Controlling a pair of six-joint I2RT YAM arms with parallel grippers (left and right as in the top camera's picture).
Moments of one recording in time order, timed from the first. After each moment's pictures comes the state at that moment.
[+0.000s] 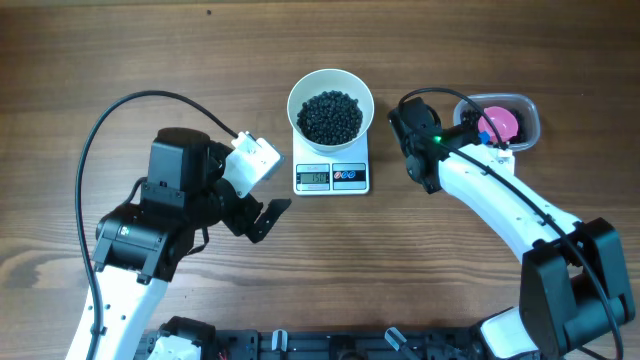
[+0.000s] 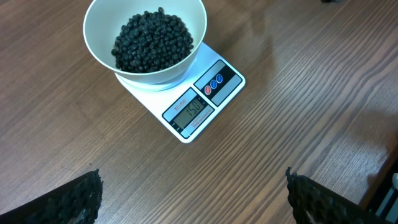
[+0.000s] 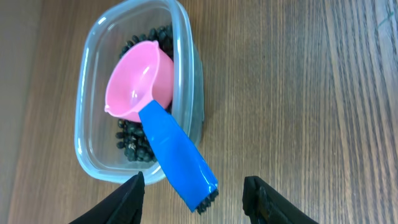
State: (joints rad) left arm -0.27 1.02 1.03 -0.90 0.36 0.42; right arm 0.41 1.67 1.08 -0.82 0.77 2.07
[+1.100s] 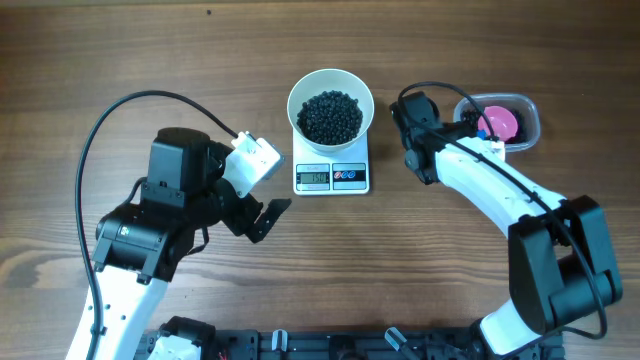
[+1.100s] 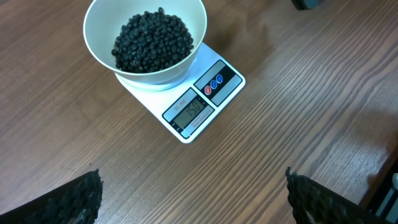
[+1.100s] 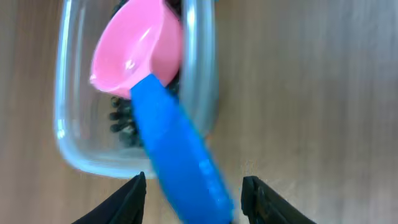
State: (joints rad) left arm -0.27 1.02 1.03 -0.90 0.36 0.42; right arm 0.37 1.76 1.07 -0.66 0.69 1.98
